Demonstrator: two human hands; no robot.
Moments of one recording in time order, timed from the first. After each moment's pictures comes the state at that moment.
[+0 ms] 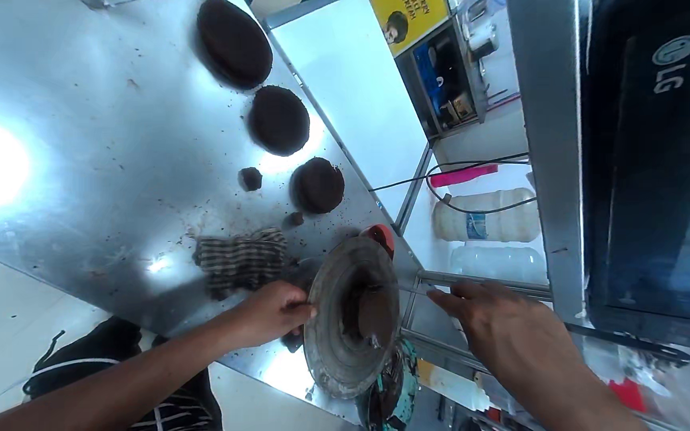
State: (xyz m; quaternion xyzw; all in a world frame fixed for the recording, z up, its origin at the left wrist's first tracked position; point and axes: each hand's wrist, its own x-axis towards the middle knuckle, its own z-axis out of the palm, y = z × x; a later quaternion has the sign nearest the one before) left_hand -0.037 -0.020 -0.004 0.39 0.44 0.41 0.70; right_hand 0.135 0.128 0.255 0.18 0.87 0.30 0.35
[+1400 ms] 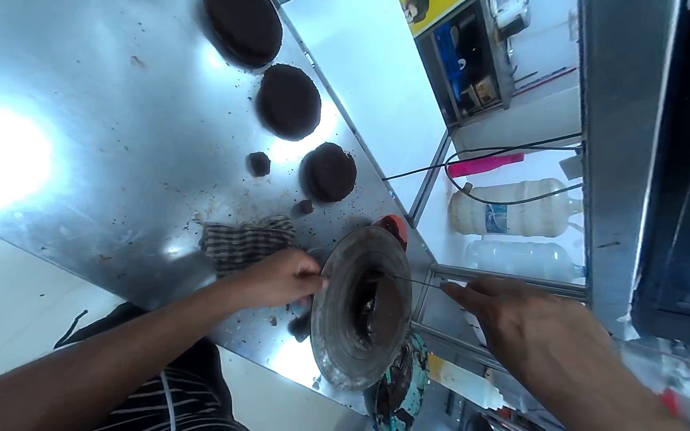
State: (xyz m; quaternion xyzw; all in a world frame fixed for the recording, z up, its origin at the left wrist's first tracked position) left_hand -0.056 0.004 -0.004 0.44 0.46 0.41 0.65; right_hand 0.140 0.134 0.254 0.16 0.90 0.26 0.32
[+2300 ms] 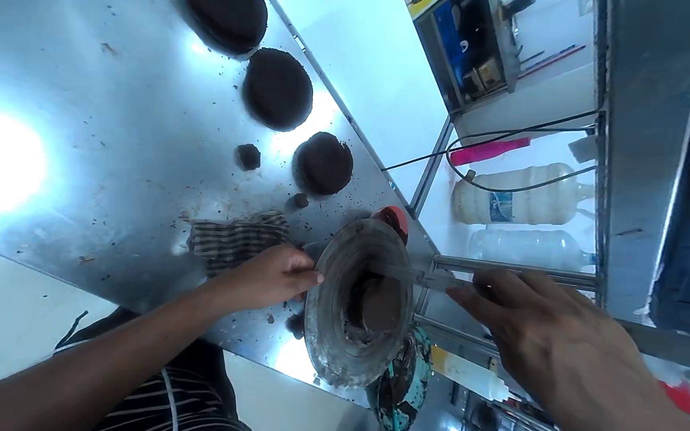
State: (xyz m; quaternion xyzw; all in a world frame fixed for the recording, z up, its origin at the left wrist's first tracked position) left_hand -0.053 0.004 -0.005 0.41 0.46 0.43 0.66; right_hand 0.156 0.135 0.259 0.14 0.92 0.23 0.28
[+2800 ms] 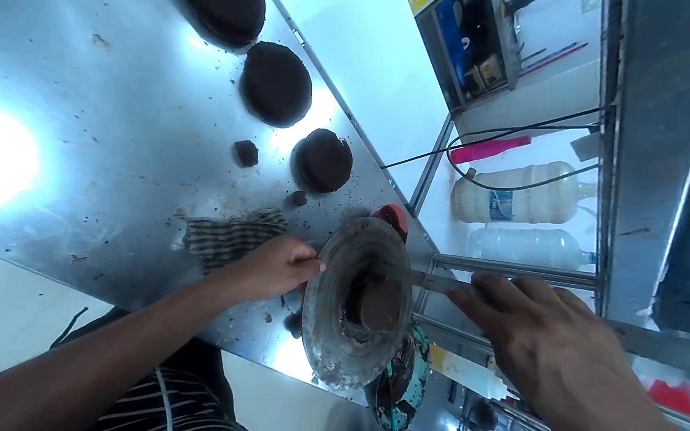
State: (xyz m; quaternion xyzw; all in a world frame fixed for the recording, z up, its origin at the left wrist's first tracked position) left_hand -0.054 0.016 0.000 0.41 0.49 0.44 0.64; right_hand 0.165 0.134 0.251 0.14 0.91 0.26 0.28
